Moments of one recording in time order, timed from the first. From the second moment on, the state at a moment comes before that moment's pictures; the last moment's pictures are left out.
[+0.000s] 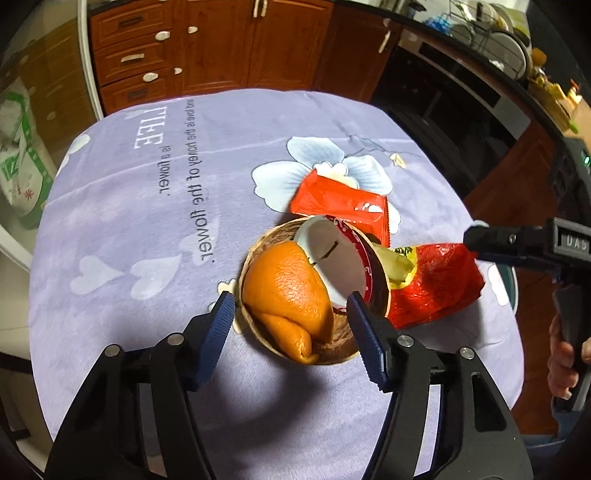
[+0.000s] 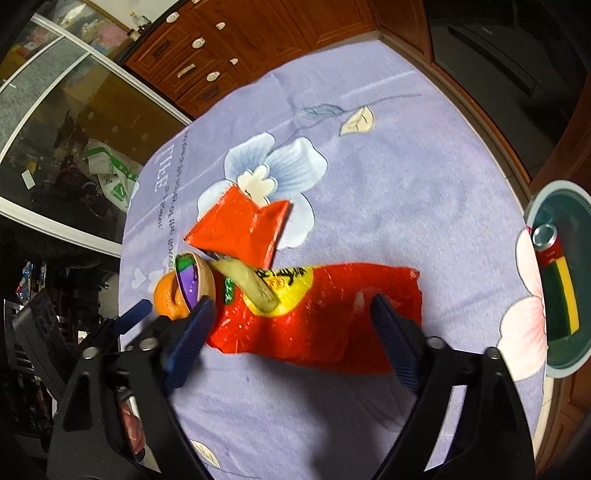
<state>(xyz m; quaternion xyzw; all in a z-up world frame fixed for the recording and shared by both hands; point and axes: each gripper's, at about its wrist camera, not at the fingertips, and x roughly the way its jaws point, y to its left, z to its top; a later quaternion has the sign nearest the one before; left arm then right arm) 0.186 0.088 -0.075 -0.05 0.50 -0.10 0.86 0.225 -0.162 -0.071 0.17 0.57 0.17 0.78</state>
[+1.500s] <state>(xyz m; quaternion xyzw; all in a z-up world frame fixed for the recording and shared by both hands) 0.193 0.074 -0.096 -0.03 0.50 -0.10 0.86 0.231 -0.088 -0.110 0.02 0.55 0.23 0.81</state>
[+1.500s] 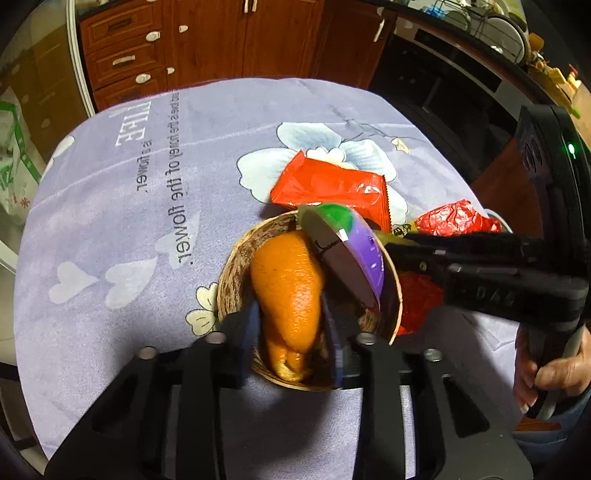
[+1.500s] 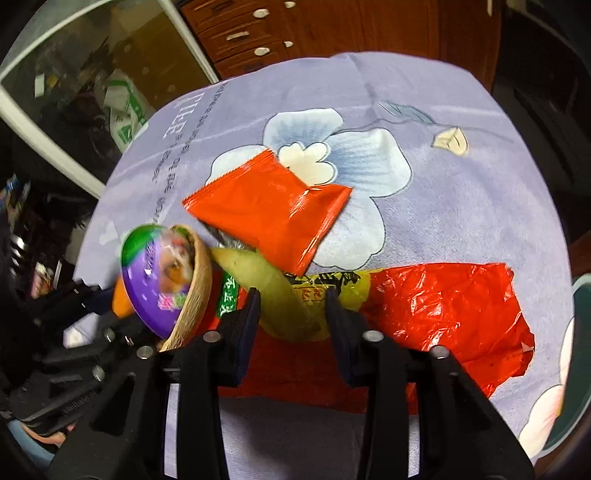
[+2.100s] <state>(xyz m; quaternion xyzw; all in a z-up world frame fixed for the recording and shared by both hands) 0.133 0.038 -0.048 -0.04 0.49 -0.16 0.86 0.195 -0.153 -0.058 0.12 0.52 0.24 0.81</state>
